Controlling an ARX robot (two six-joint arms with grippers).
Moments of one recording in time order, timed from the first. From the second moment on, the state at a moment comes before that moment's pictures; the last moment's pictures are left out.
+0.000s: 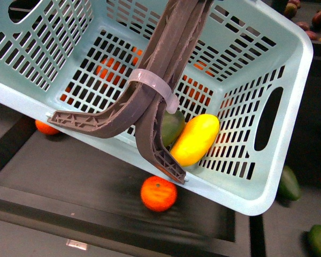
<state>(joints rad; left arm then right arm) -0.60 1.58 1.16 -0.15 0.17 -0.19 0.00 0.00 0.01 0.00 0.00 0.00</state>
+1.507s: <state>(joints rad) -0.60 1.58 1.16 -0.15 0.16 -0.19 0.00 0.00 0.01 0.00 0.00 0.00</state>
